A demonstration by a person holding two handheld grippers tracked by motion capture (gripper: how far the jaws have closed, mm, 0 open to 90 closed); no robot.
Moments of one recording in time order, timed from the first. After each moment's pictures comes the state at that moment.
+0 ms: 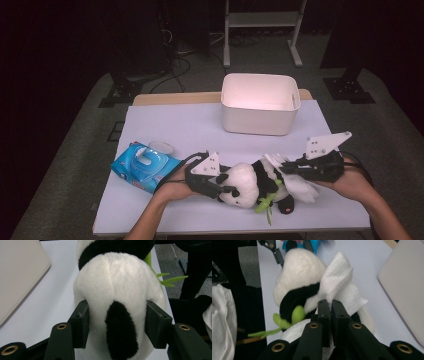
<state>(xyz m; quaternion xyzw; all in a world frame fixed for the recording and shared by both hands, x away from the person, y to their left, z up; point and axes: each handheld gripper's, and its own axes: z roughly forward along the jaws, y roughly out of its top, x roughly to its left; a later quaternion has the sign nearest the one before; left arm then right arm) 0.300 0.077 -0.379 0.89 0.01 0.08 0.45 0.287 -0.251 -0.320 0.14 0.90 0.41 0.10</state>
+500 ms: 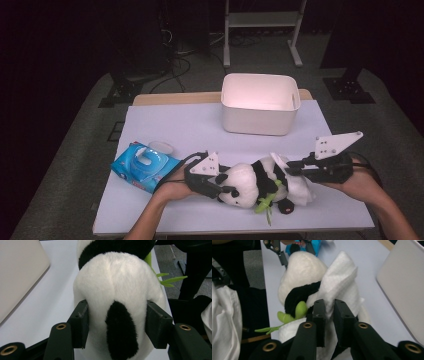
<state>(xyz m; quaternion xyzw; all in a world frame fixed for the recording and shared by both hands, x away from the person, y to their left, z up) 0.302 0.078 -0.379 0.89 0.02 0.07 0.45 0.276 -0.270 -0.313 0.14 0.89 0.42 0.09</state>
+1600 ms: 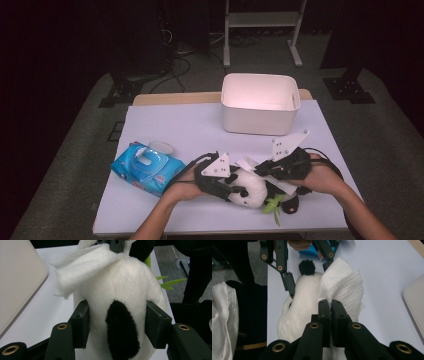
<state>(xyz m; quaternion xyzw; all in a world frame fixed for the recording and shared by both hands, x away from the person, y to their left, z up) 0.298 0.053 -0.379 0.88 0.00 0.08 0.46 0.298 -0.192 -0.325 0.09 0.92 0.38 0.07</state>
